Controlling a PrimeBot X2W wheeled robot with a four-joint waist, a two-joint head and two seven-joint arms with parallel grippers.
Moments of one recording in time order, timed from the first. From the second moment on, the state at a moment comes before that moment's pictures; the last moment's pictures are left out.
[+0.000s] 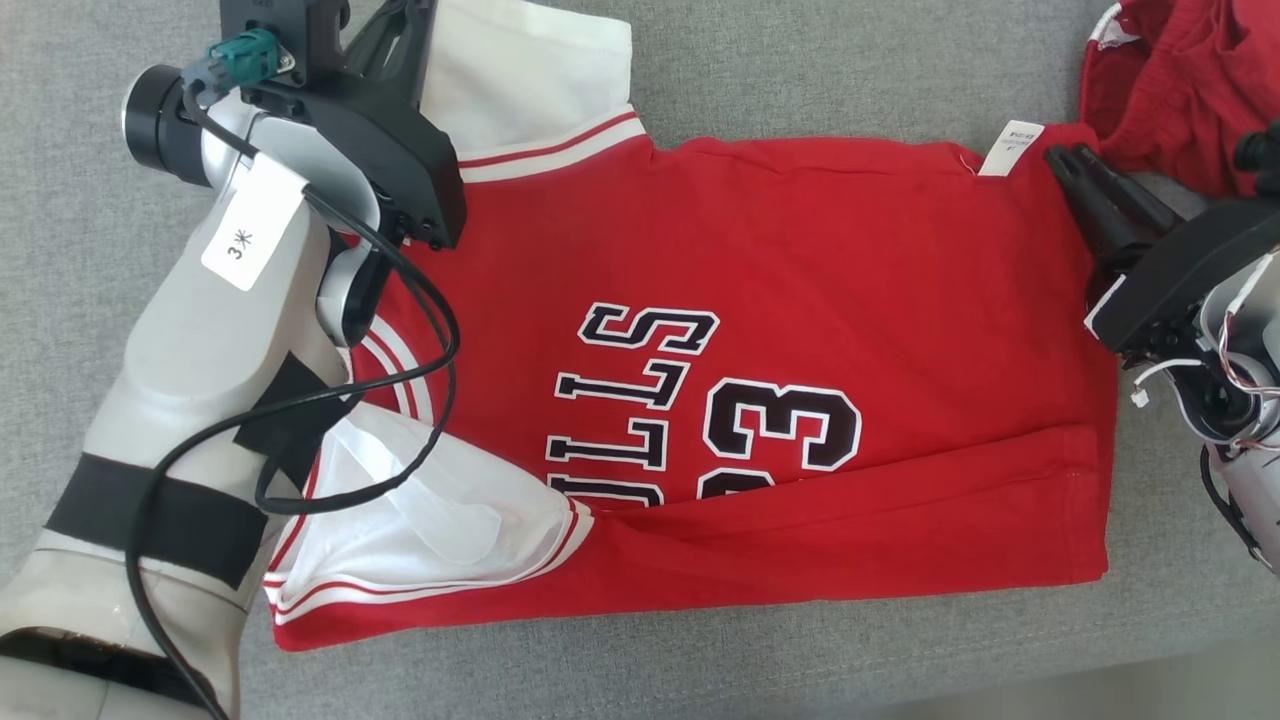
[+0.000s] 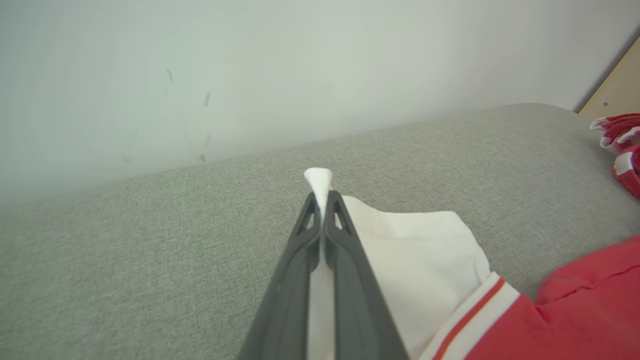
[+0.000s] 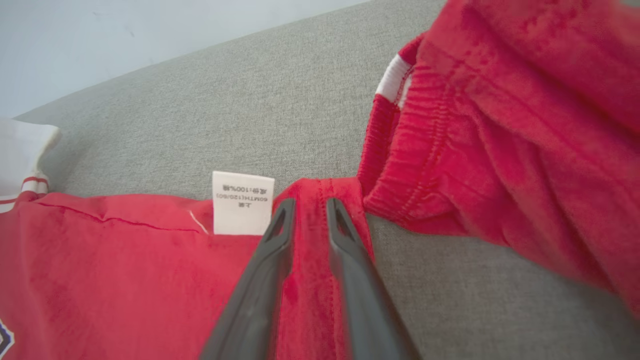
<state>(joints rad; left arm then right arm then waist) -1.11 0.14 -0.52 0.82 -0.55 -0.05 -0.08 -0.84 -0.49 0.55 0.51 0.93 0.12 0.13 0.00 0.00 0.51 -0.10</state>
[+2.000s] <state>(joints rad) -1.06 0.17 -0.53 0.75 -0.54 -0.04 -0.10 -0.89 -0.49 0.62 0.59 0.96 0.12 0.11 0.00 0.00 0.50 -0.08</state>
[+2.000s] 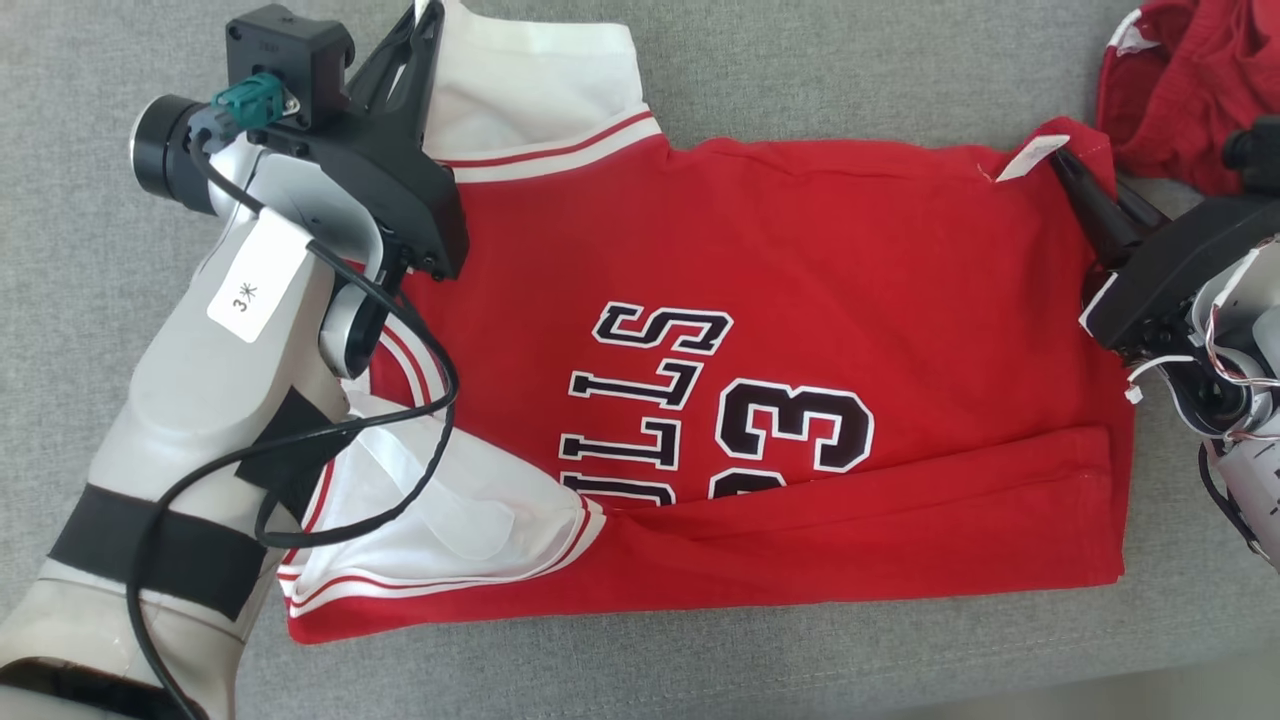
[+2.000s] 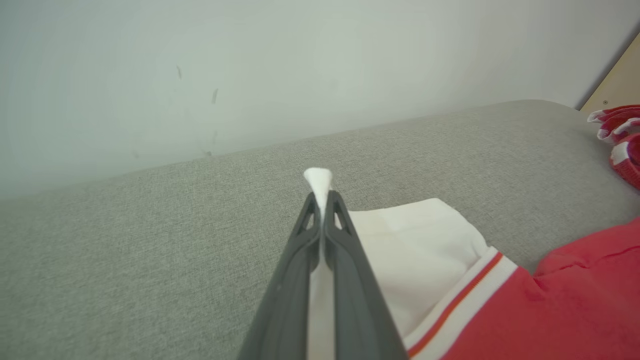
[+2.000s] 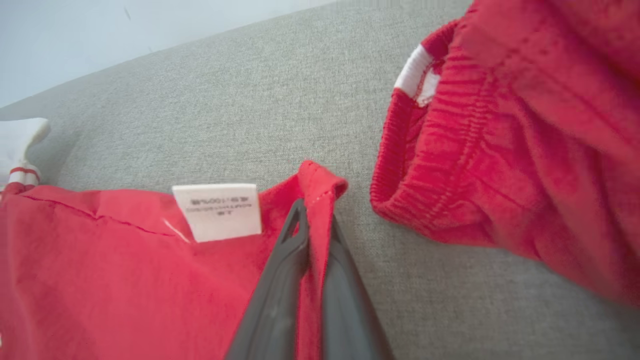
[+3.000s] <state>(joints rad) -0.63 0.27 -0.43 0.43 -0.63 -0.04 -0.23 -0.60 -0.55 0.62 0.40 0.95 0.12 -0.17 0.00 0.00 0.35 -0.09</state>
